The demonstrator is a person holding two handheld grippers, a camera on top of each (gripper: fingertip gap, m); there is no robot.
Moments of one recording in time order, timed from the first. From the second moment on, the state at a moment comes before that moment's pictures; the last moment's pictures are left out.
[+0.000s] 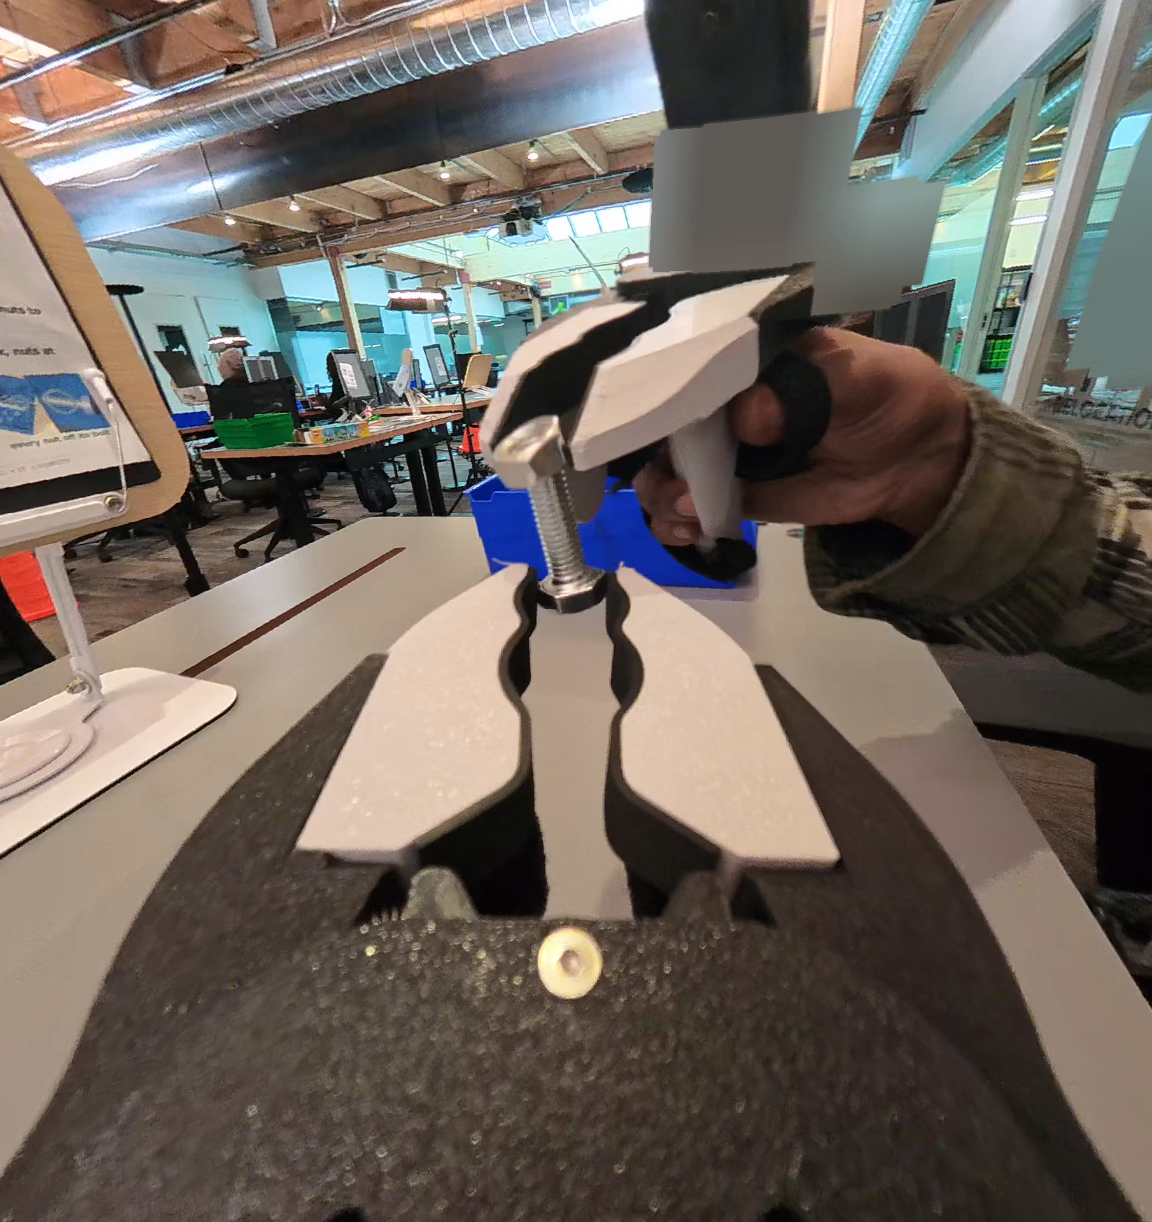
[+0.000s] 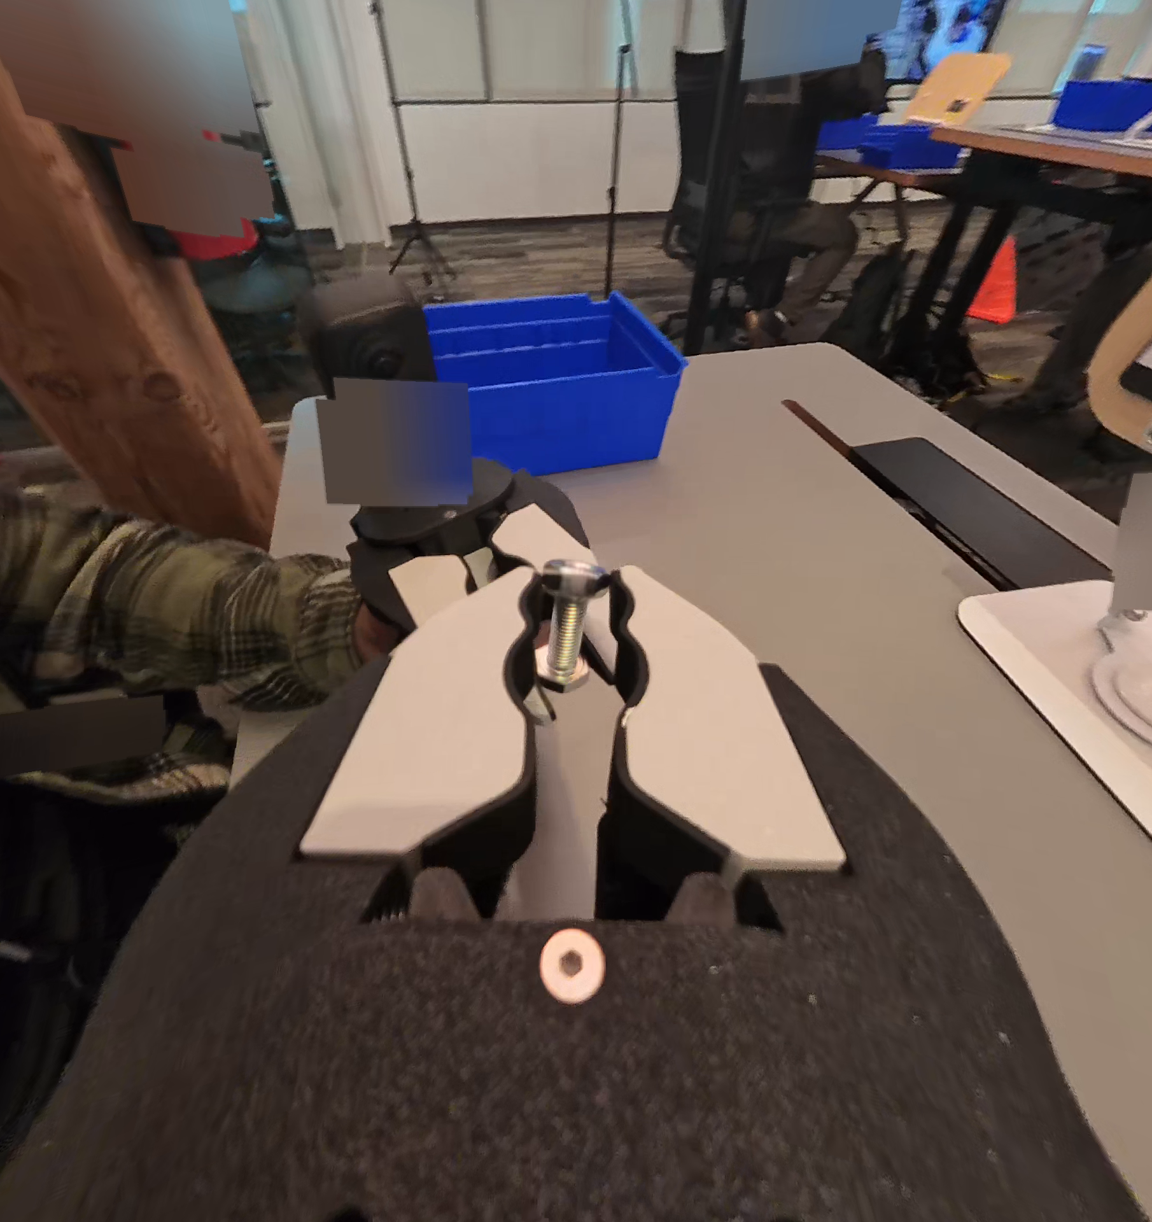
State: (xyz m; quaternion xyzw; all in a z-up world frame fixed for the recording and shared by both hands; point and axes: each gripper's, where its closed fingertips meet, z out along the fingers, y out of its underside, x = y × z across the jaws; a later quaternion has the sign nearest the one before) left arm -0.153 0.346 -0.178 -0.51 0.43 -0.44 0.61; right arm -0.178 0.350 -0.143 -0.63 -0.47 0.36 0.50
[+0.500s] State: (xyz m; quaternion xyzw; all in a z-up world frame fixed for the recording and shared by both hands) left arm -0.146 0.345 -0.187 -0.51 0.45 -0.40 0.61; right arm -0.181 0.352 -0.152 -0.63 -0.49 0.41 0.44
